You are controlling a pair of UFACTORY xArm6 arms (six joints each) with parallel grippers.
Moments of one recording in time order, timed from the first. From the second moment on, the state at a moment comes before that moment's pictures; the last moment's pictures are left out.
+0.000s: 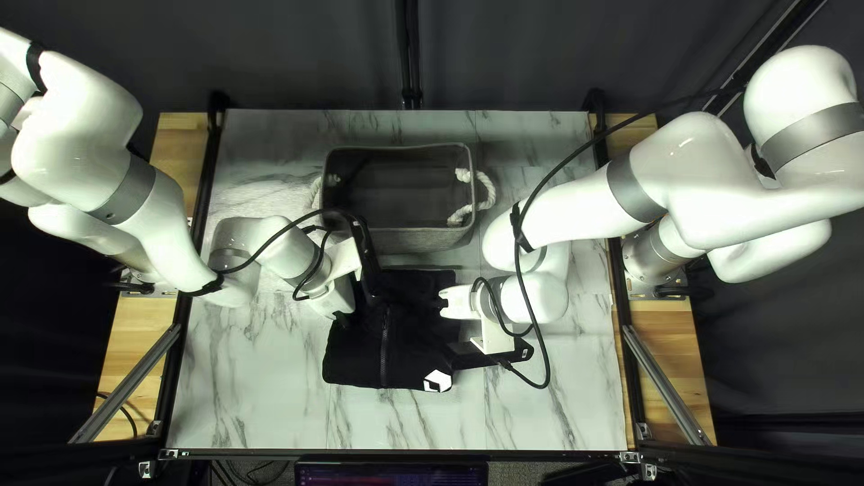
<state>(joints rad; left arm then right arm) -0.28 0.07 -0.57 -0.33 0.19 -0.32 0.26 0.10 -0.64 -1.43 0.28 -0.10</state>
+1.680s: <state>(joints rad) 0.08 -0.33 -0.76 -0.38 0.77 0.13 0.07 -0.44 -0.63 -0.63 0.59 -1.04</state>
